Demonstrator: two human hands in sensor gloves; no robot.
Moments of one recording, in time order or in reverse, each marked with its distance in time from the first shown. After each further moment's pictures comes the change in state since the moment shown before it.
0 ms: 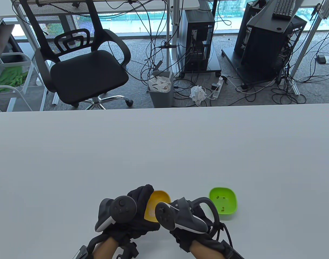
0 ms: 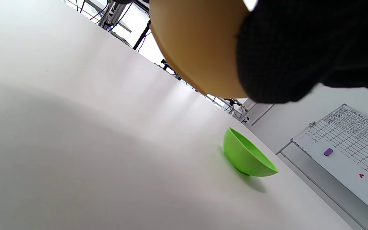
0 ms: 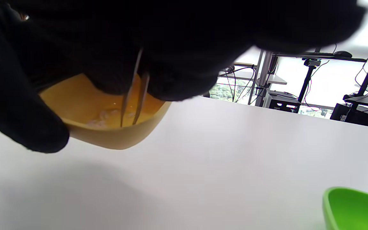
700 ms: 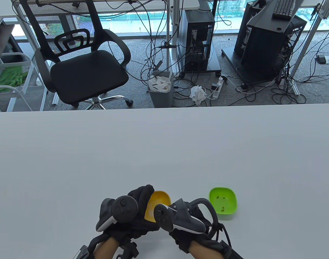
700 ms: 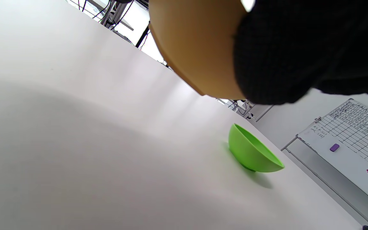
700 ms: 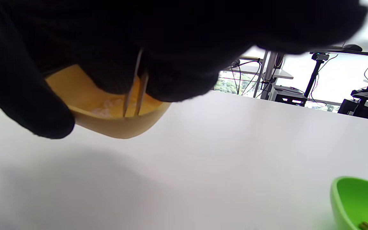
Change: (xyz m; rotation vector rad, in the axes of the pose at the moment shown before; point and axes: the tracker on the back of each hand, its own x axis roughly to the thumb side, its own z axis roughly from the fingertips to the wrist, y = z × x) left_hand 0.001 -0.002 -0.001 -0.014 0.013 -0.025; right_hand 0.002 0.011 -0.003 0.021 -0.021 0.002
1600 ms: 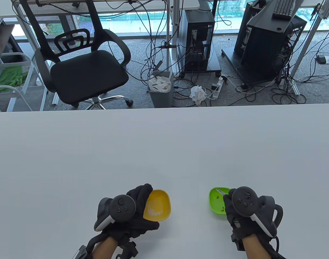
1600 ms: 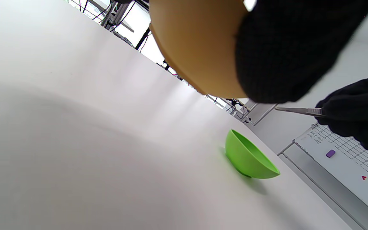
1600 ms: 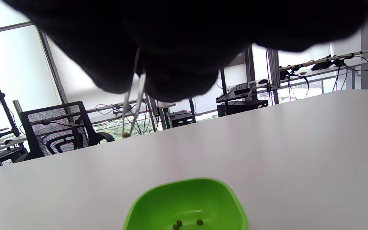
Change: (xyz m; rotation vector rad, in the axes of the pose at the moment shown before) left_hand -0.001 0.005 0.002 0.011 -0.003 0.029; right_hand -0.171 0.007 0.067 -0.264 0.523 -0.305
